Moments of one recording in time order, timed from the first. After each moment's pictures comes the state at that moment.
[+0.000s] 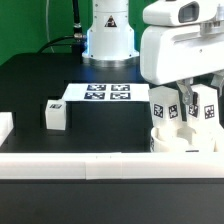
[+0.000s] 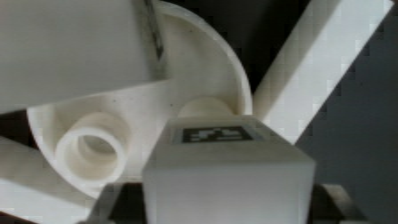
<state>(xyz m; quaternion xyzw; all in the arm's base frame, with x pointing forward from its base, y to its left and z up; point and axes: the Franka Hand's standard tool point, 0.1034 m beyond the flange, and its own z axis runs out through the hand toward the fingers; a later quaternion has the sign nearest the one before) 0.596 0.117 0.081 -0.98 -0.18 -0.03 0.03</state>
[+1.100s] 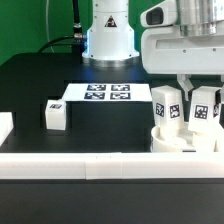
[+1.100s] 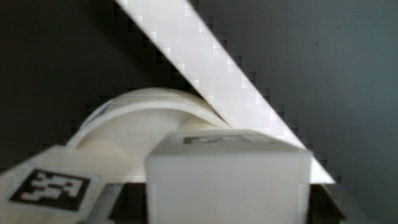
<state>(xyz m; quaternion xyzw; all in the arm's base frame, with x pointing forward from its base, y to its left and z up) 0.594 0.124 0.079 -0.92 0.38 -0.02 0.09</state>
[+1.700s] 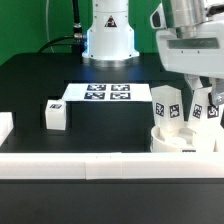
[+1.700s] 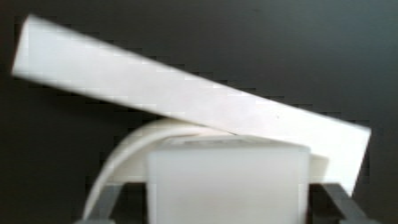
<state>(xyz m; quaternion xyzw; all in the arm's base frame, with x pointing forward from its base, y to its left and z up) 0.595 0.126 0.078 -0.76 0.64 0.01 0.14</state>
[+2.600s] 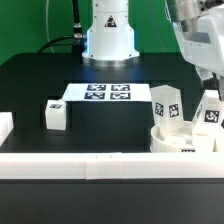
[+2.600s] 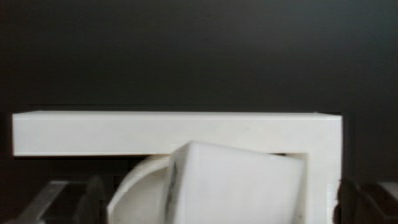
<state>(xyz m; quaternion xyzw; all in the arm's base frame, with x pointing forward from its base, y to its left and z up) 0.604 0.136 0.097 -0.73 0.67 0.03 0.16</state>
